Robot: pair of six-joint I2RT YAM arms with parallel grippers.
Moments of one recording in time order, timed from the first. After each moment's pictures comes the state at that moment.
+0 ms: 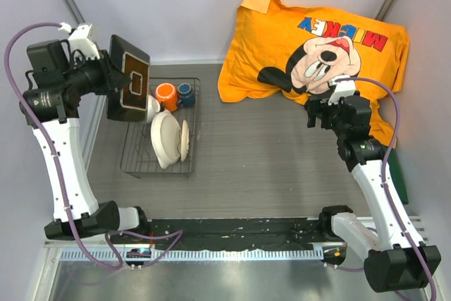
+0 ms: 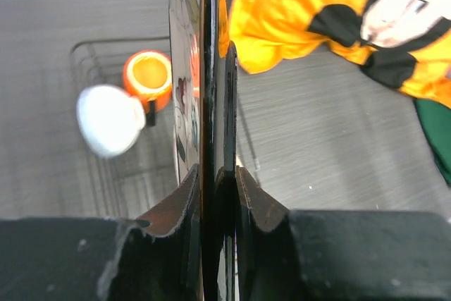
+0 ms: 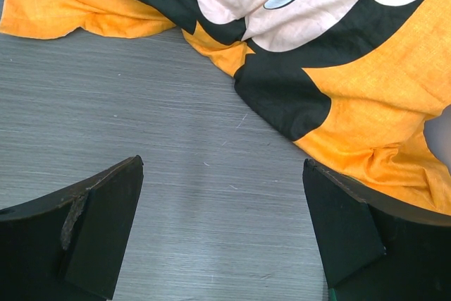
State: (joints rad) left arm 0.23 1.32 1.91 -1.11 0.58 -0.03; right arm 0.07 0.91 0.87 -0.33 0.03 -0.10
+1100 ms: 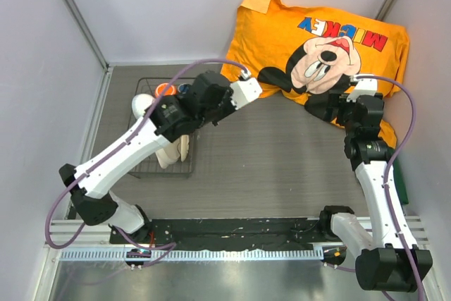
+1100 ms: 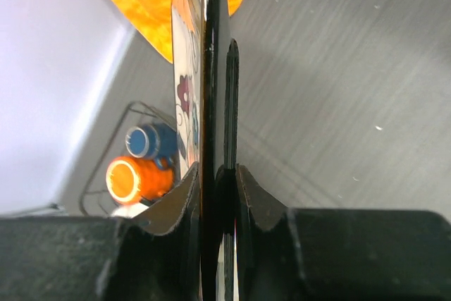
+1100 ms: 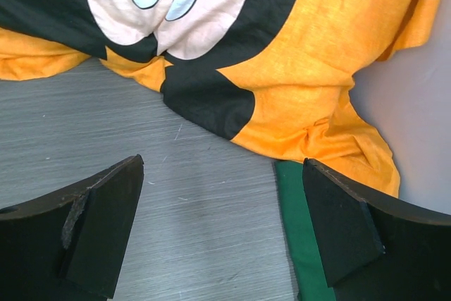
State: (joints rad) left arm -0.91 1.49 1.80 -0.91 -0.24 0.38; right arm -0.04 0.90 0.87 -0.28 0.16 -0.07
